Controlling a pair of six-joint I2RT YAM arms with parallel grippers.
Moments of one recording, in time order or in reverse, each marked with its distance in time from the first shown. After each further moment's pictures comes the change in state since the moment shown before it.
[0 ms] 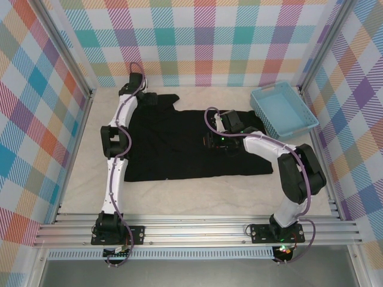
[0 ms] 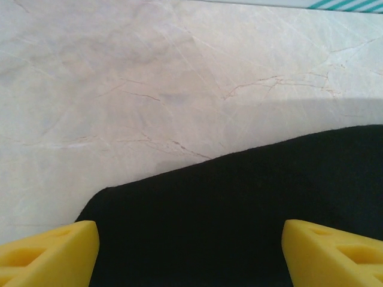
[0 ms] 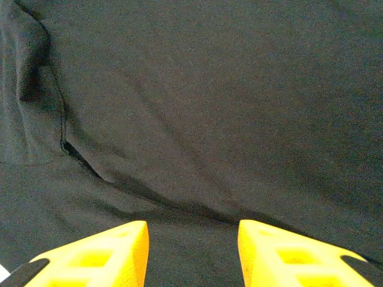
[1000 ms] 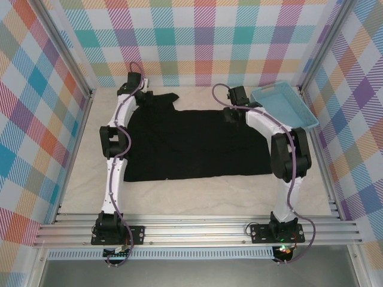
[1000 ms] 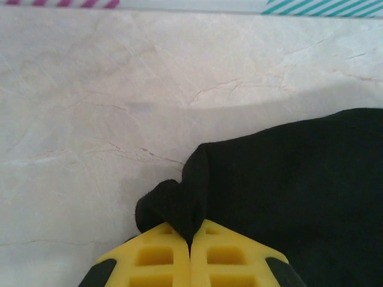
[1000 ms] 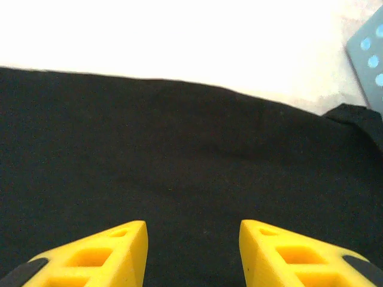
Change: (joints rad) left arm 0.013 -0.016 0.005 0.000 0.108 0.033; right arm -0.170 0.295 0.462 -0.233 0.385 -0.171
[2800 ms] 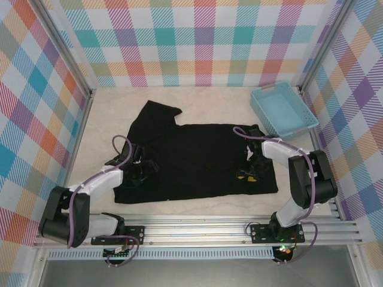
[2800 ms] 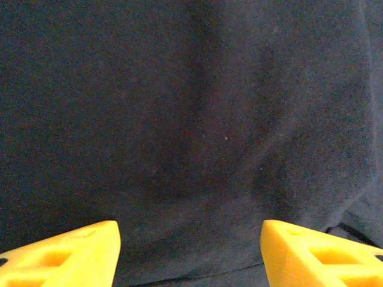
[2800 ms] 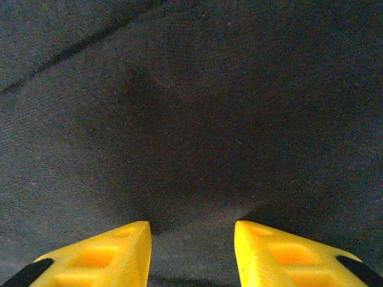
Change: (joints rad) left arm -0.250 -1.511 -2.108 0.347 -0.022 -0.782; right arm -0.056 -0.389 -0.663 -0.376 -0.349 0.276
